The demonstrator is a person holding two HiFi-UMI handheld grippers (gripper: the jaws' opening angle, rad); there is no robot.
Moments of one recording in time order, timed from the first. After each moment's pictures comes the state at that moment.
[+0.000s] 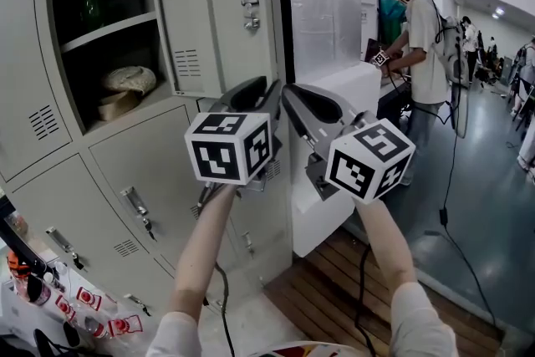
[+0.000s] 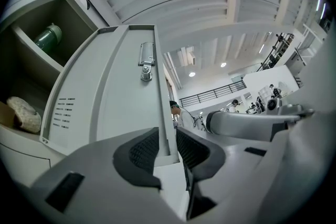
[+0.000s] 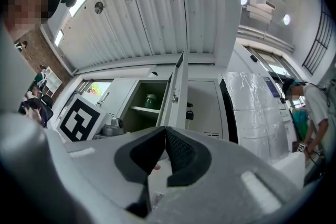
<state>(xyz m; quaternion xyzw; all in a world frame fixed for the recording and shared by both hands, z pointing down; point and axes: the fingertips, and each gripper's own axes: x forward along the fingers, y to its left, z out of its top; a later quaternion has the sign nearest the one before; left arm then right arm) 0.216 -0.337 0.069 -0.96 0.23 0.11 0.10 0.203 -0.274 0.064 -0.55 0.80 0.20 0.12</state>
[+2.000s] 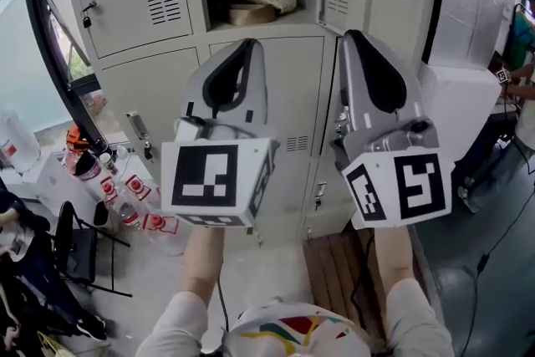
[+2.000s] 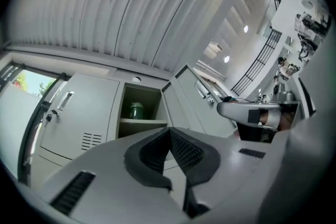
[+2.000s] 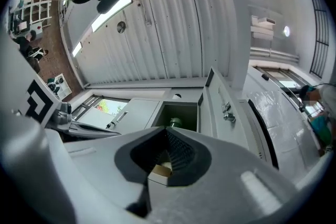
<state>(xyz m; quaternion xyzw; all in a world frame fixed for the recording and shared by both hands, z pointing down) -0.057 -0.273 0.060 -0.78 0.55 0.16 0.24 0.051 -0.242 0.040 -0.48 0.79 0.32 0.21</state>
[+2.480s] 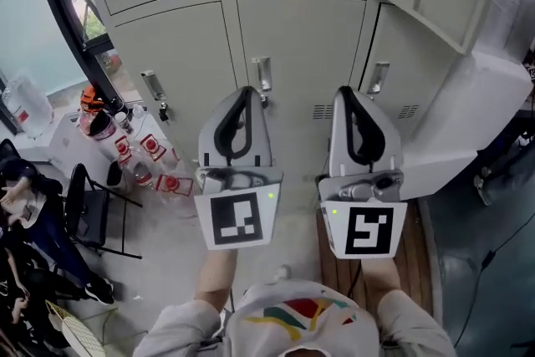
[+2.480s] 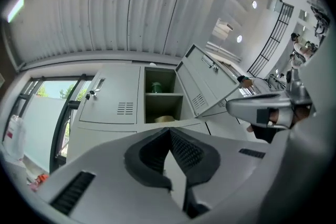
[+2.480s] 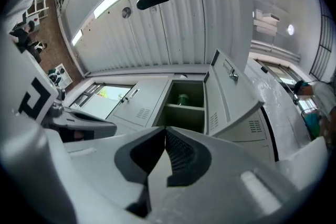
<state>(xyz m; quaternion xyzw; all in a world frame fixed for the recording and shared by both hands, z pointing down) -0.113 -0.276 0.185 -0.73 0.64 0.12 0.22 0.000 -0.260 0.169 -0.50 0.80 0.29 0.16</state>
